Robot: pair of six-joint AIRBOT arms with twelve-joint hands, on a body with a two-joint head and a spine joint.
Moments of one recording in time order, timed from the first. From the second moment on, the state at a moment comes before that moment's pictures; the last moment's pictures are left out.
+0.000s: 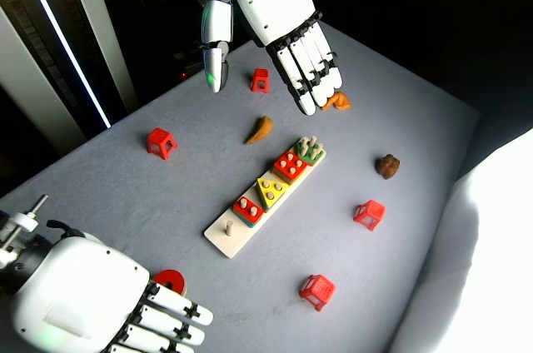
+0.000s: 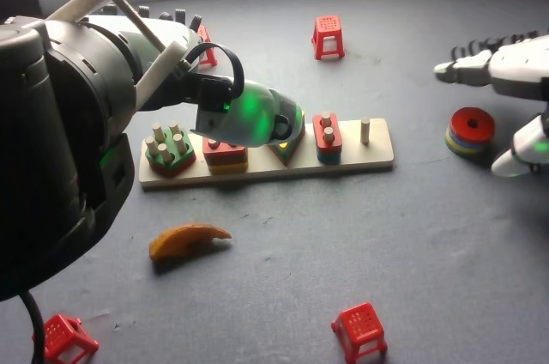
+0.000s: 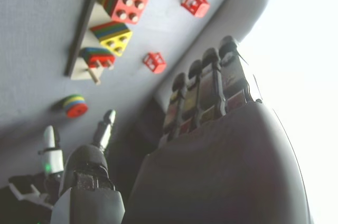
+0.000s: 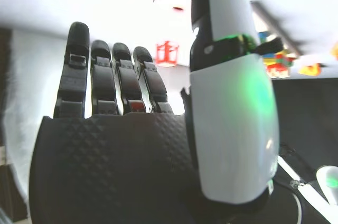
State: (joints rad) left arm 0.09 -1.03 0.55 1.08 1.27 -0.36; right arm -0.43 -1.01 1.12 -1.68 -0.25 0.94
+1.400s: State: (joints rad) left arm 0.09 -1.03 0.55 1.08 1.27 -0.36; right arm -0.44 -1.11 1.23 -1.69 -0.26 0.89
